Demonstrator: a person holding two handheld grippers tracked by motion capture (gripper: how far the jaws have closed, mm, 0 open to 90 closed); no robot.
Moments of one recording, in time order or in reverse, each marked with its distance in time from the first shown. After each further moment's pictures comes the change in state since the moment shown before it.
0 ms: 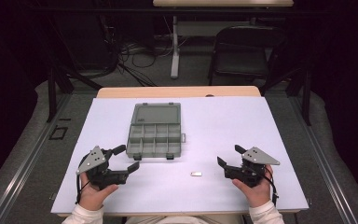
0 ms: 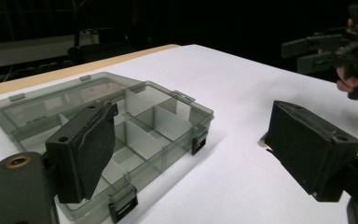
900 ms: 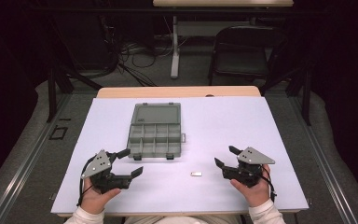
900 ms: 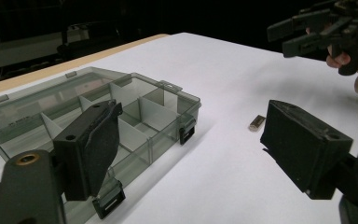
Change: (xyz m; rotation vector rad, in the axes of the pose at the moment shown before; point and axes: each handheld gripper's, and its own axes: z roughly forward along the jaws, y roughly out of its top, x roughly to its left) left arm -0.013 -0.003 0.002 0.040 -0.026 0.065; right arm 0.006 0.005 0.004 0.031 0.049 -0.087
